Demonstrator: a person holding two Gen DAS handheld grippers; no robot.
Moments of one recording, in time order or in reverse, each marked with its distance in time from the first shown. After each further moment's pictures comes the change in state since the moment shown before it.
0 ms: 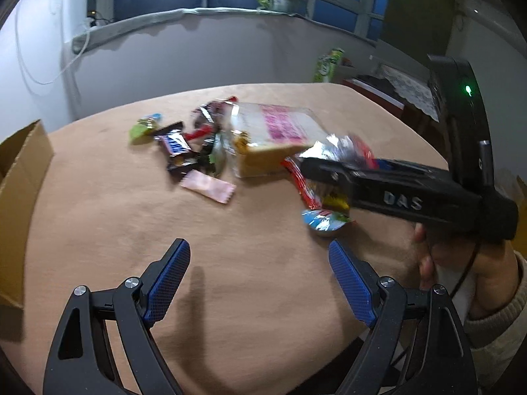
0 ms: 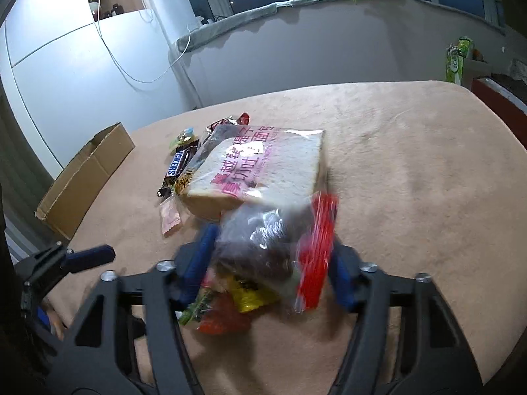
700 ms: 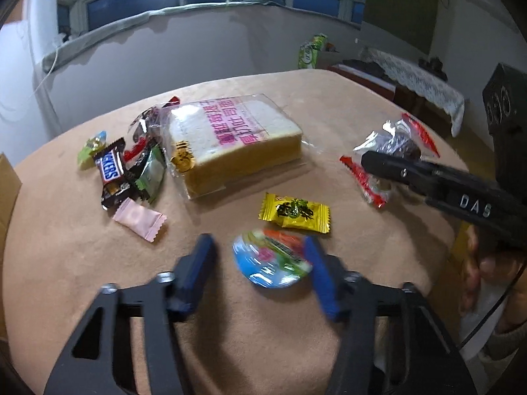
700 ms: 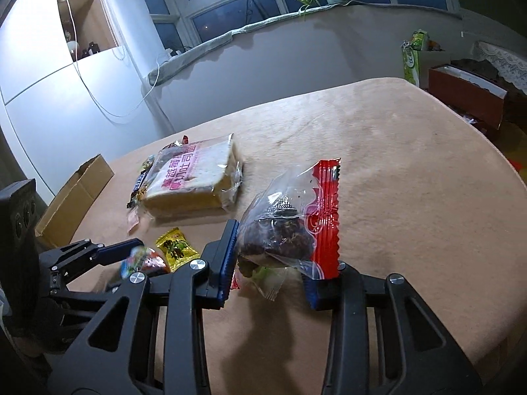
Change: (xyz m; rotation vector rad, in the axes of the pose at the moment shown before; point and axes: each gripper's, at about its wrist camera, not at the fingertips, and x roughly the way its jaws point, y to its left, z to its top) left arm 0.041 -0.045 0.016 0.104 0.022 0.024; right arm -0.051 -0.068 -0.026 0.115 -0.113 -0.067
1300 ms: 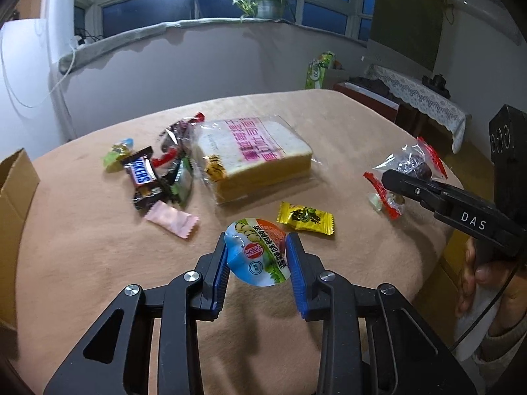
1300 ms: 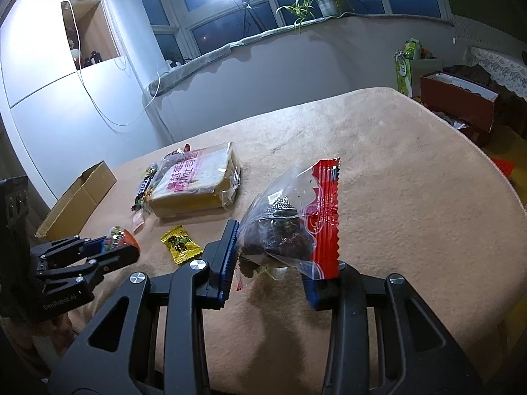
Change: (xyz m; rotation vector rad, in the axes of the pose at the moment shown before) left arm -0.030 0.023 -0.004 -0.066 -0.072 0.008; right arm -0.024 0.001 -0.007 -0.007 -0.049 -0.017
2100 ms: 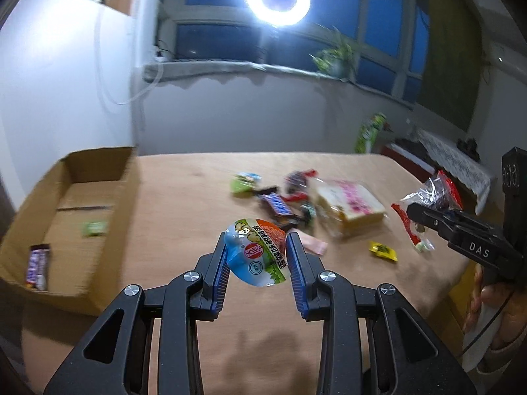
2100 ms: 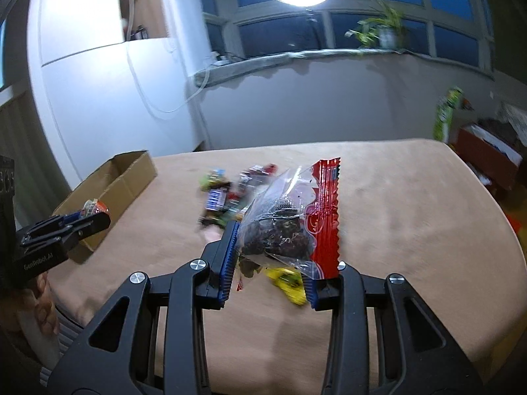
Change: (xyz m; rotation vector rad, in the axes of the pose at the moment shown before) left arm -0.096 0.108 -0.017 -0.193 -0.193 0.147; right arm 0.009 0.140 0.030 -0.215 -0.010 0.056
